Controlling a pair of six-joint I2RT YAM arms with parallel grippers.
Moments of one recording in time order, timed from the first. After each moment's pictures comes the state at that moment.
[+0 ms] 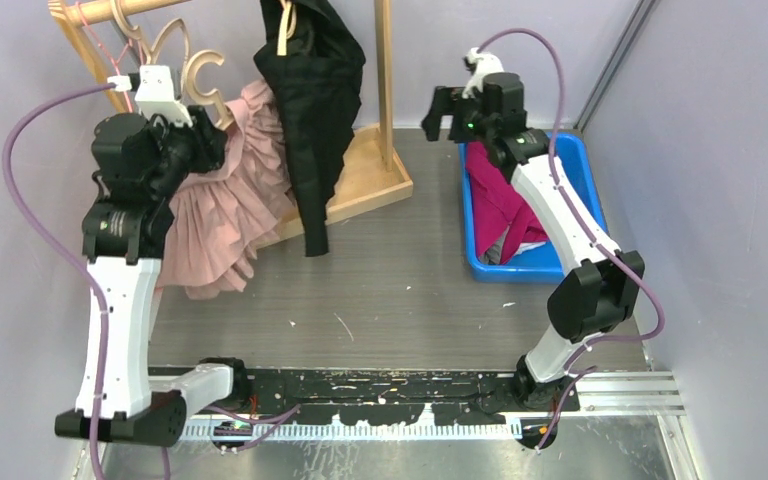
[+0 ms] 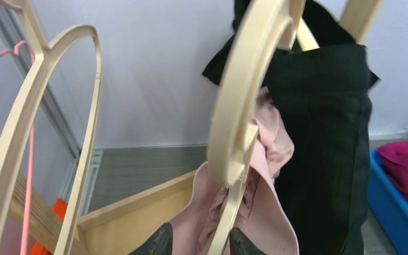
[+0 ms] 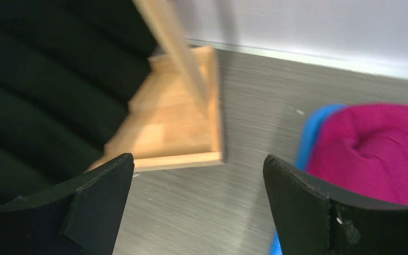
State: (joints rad) left arm -0.07 1.15 1.62 -0.62 0.03 -0.05; right arm 0.26 1.66 1.66 -0.36 -0.11 0.22
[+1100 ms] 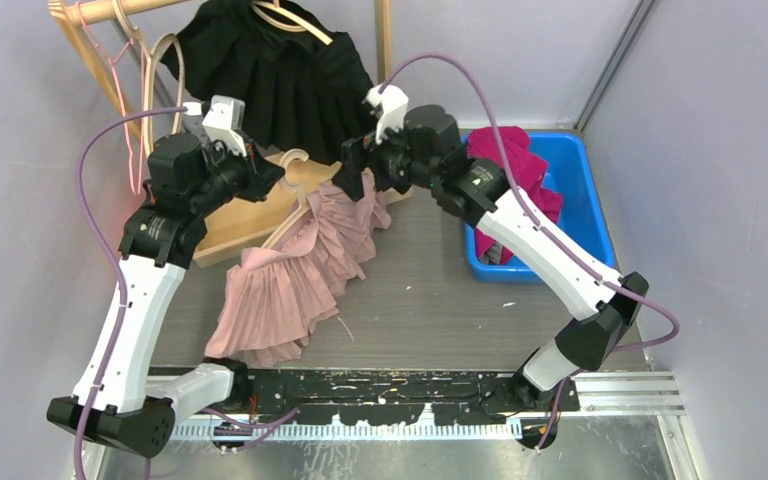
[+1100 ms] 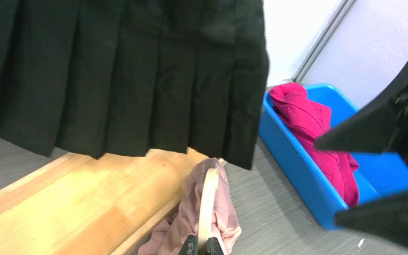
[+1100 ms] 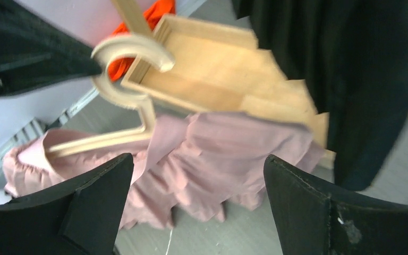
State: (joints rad) left arm -0.23 1.08 1.39 -0.59 0.29 -0.14; right arm 0.74 1.55 1.75 -0.47 -0.14 0.18
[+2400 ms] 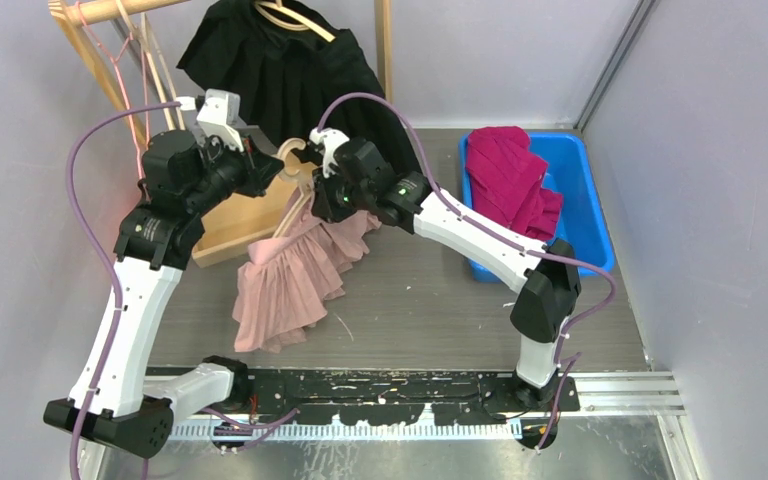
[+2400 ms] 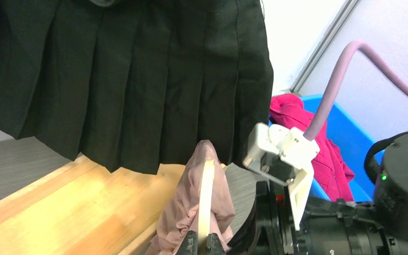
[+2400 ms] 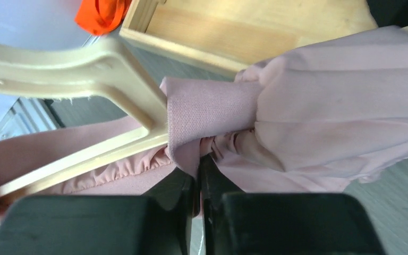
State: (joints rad) left arm -0.26 1.08 1.44 -0.58 0.25 -0.16; right arm 0.88 1.82 1.75 -0.46 -0.12 0.32
